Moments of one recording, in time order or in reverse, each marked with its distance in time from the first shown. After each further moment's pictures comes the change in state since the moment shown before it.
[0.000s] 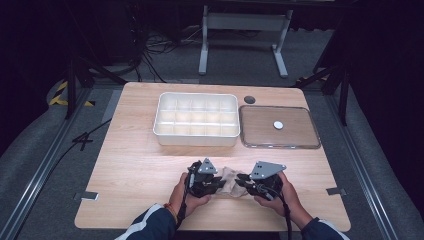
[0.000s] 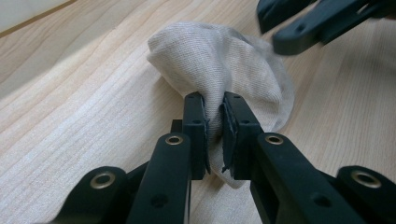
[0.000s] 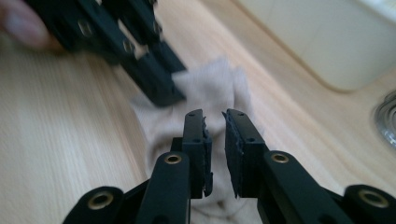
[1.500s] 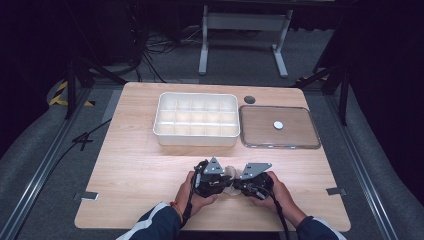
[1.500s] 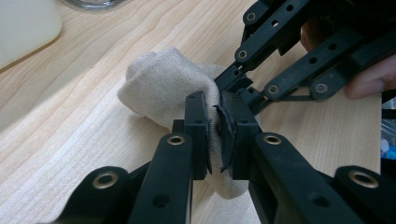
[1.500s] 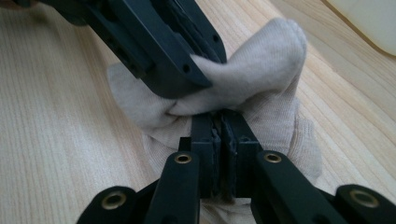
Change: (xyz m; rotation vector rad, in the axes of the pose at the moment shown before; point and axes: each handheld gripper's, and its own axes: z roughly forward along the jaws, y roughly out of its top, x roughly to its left) left arm -0.011 0.014 0.003 -0.059 -0.028 0.051; right arm -0.003 -0.010 0.033 0.135 0.052 0.007
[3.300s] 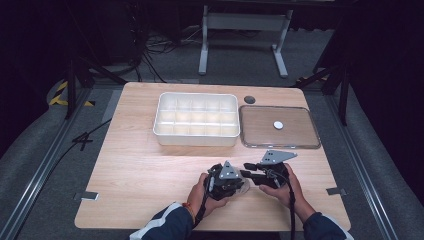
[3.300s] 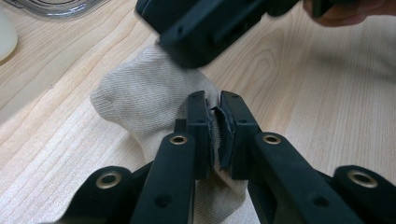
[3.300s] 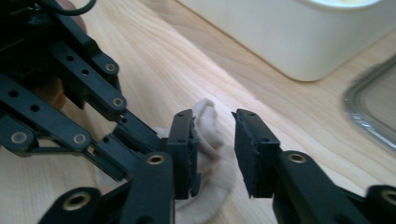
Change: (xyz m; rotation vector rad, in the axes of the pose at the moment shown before) left arm -0.017 0.006 0.032 0.013 0.015 0.053; right arm -0.036 -0.007 -0.030 -0.193 -0.001 0.149
